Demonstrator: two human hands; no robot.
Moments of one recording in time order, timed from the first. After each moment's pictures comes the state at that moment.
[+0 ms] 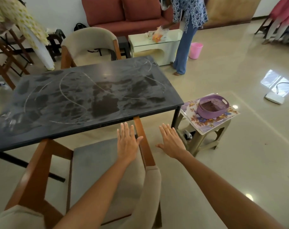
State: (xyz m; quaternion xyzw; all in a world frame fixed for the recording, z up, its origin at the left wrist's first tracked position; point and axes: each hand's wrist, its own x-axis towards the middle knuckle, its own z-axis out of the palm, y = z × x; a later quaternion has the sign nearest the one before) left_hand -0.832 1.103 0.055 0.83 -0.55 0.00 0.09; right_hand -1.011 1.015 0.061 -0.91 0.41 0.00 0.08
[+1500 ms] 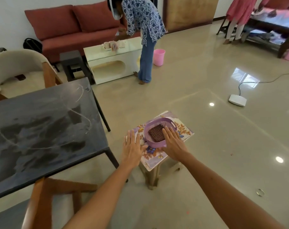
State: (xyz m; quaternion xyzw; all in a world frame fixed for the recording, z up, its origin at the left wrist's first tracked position) left_hand -1.111 0.708 0.036 0.75 -0.65 -0.10 0.05; right_hand -1.303 0.635 0.034 -0.87 0.48 0.01 0.11
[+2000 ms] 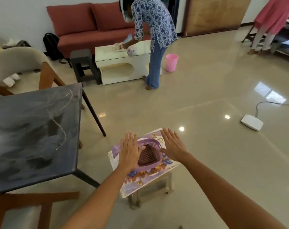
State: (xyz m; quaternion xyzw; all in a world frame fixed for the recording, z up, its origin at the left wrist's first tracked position) left_hand -1.196 0.540 0.040 0.81 -0.58 -0.08 0.04; right_hand -1.378 0.431 0.048 -0.91 0.39 0.04 0.11
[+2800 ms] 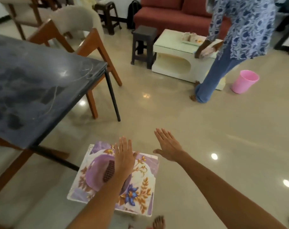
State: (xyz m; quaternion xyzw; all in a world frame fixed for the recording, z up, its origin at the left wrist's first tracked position) left_hand -1.249 0.296 -0.043 0.96 -0.25 -0.09 0.01; right_hand -1.310 0.094 0.007 -0.99 0.05 0.14 0.08
